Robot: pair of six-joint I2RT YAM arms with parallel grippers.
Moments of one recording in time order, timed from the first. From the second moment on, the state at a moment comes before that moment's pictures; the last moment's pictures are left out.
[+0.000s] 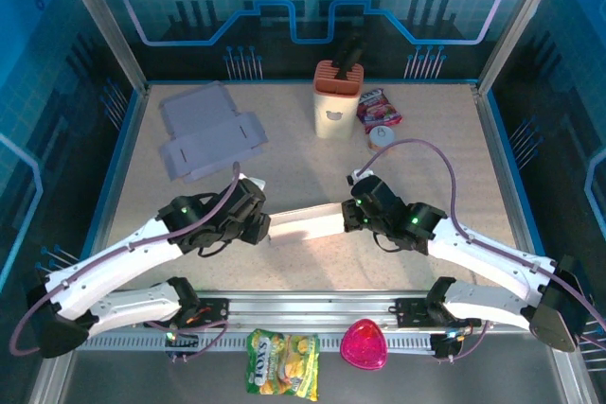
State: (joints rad) left arm -0.86 1.02 0.96 -1.00 -0.20 -0.57; right arm 0.86 1.07 0.76 -0.51 0.20 0.54
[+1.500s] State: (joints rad) left arm -0.87 1.13 0.95 -0.91 -0.22 -0.56; right arm 0.86 1.07 0.77 -0.52 0.21 0.55
